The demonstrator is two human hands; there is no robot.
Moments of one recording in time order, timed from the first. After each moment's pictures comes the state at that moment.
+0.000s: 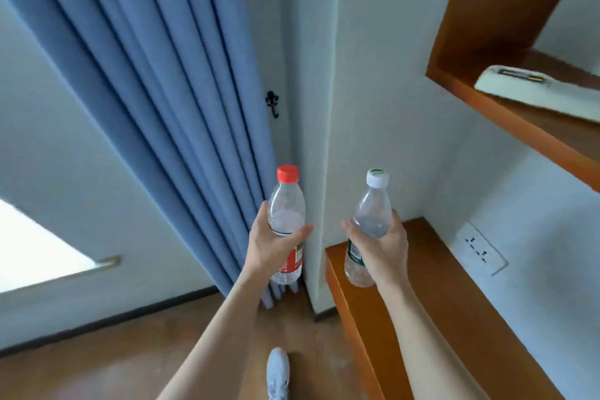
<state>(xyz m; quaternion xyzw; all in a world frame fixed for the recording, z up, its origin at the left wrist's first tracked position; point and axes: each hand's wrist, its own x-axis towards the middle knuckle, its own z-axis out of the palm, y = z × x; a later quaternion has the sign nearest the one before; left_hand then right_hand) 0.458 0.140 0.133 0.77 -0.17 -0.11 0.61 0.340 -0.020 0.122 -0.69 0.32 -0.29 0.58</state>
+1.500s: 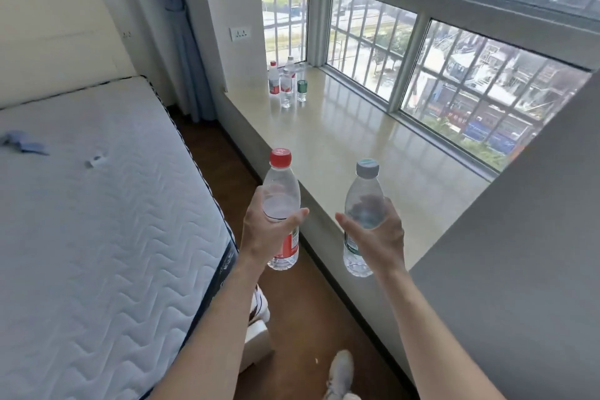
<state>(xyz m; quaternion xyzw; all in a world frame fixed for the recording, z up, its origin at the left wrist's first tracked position) 0.659 0.829 0.136 0.73 0.31 0.30 0.53 0.781 0.674 0.131 -0.79 -0.19 0.07 0.58</state>
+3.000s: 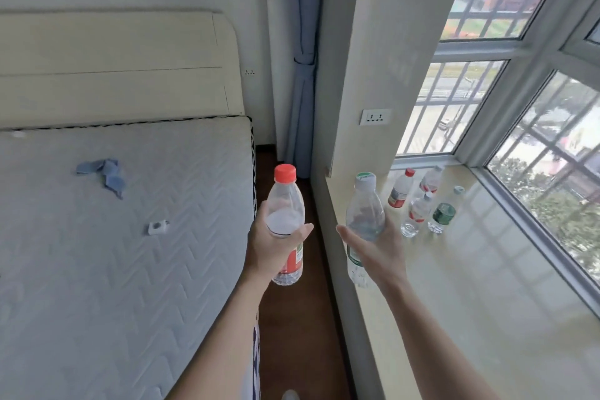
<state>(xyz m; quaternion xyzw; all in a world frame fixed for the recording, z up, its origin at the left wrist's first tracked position) 0.928 1.436 0.153 0.61 0.48 0.41 0.48 1.114 1.370 0.126 -0.71 -0.39 0.22 0.55</state>
